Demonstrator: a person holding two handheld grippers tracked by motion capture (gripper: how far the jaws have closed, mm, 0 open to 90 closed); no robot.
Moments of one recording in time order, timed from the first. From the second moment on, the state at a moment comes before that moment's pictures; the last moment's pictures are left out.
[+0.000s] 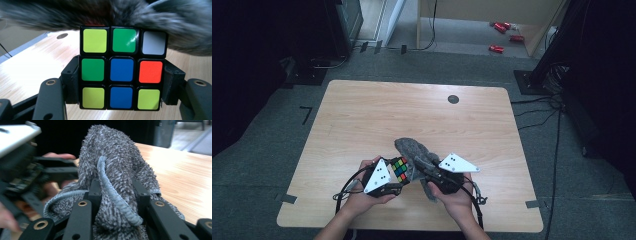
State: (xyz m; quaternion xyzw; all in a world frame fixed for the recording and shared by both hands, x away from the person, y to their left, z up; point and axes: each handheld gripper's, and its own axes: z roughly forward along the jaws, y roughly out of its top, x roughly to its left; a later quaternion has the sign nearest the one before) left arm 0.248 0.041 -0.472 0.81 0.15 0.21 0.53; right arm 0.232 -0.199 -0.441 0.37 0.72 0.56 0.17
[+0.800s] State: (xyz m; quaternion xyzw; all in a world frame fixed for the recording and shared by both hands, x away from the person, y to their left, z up) left arm 0.247 0.041 -0.468 0.80 0.15 0.21 0.54; right arm 0.226 -0.195 -0.438 0.37 0.70 0.58 0.17
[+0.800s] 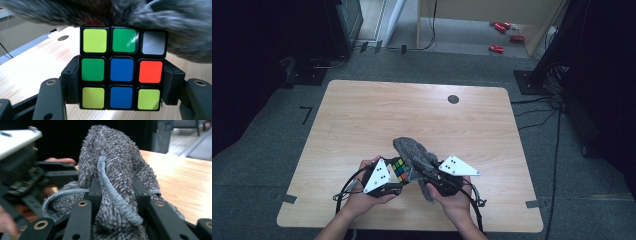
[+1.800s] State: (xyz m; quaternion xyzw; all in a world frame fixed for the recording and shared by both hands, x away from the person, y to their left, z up) left arm 0.246 0.038 -0.467 0.80 0.15 0.22 0.54; right arm 0.256 -0.241 -0.455 0.44 0.70 0.53 0.18
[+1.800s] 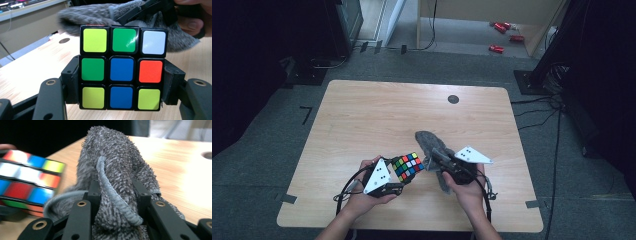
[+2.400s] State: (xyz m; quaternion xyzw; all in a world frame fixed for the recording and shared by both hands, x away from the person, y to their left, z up) left arm 0.265 0.058 -0.465 0.78 0.24 0.18 0.55; right arm 0.284 -0.267 -0.508 0.50 0.73 0.42 0.19
